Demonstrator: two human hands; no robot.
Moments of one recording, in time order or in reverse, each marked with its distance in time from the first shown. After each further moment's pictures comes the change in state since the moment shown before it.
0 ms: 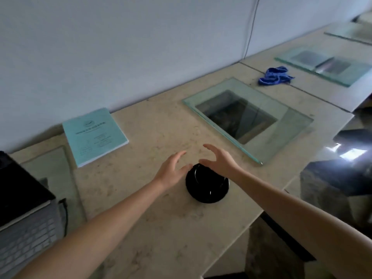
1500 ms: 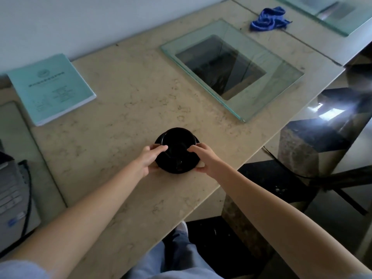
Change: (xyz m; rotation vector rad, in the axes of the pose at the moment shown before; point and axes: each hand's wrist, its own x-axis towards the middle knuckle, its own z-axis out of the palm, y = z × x) left_hand -0.017 -0.049 0.080 -0.680 -0.019 -0.775; right_hand -0.066 0.058 0.058 0.880 -0.127 0.781
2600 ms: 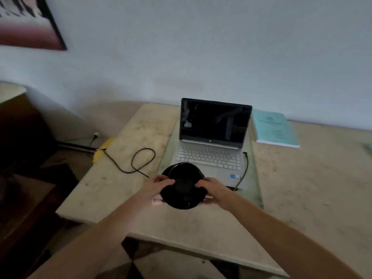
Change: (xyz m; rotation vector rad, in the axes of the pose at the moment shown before) left_hand -0.351 -0.268 -0.418 -0.669 0.600 0.170; right_hand -0.260 0.178 0.437 -0.741 -0.717 -0.225
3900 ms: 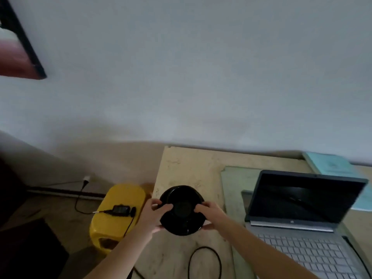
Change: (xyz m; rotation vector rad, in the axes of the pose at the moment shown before) left_hand 0.353 0.205 -0.220 -0.146 -0.063 -0.081; right_hand 0.329 -0.220 0.201 -0.012 0.170 0.084
